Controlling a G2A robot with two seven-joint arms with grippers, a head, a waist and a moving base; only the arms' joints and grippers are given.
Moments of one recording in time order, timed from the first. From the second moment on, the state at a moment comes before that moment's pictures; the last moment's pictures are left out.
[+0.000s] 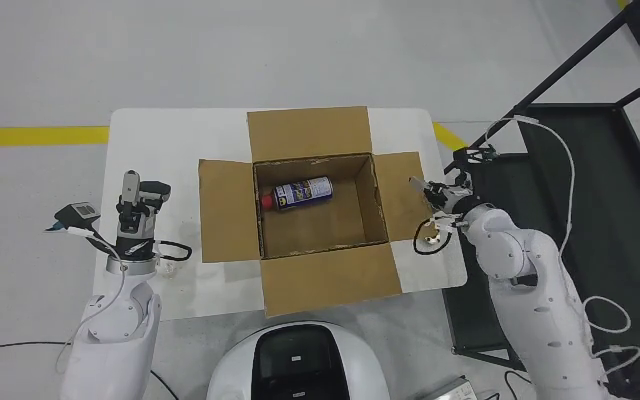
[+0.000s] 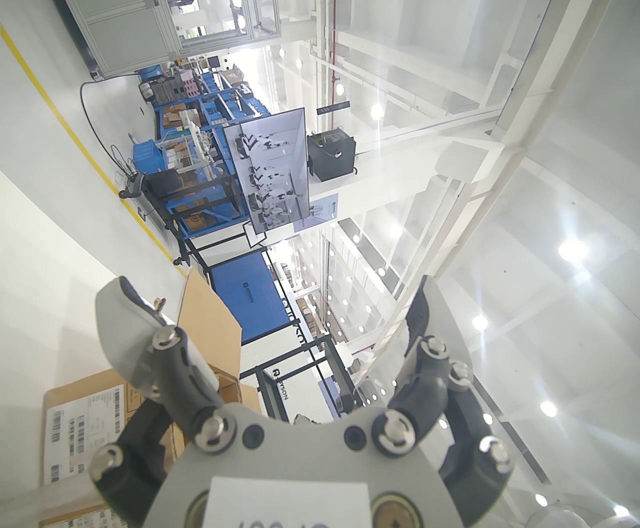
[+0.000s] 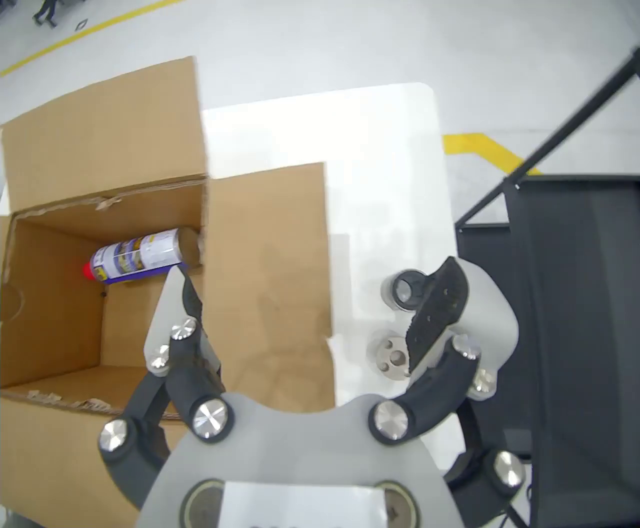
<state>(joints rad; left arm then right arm) 1.53 -1.27 -1.55 -1.65 -0.12 -0.60 -0.12 -1.50 -1.09 1.60 -1.94 -0.87 0.05 0.70</state>
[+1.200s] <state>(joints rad) 1.53 -1.27 -1.55 -1.65 -0.12 -0.60 -0.12 -1.01 -1.12 1.10 -1.66 -0.88 -0.58 0.92</state>
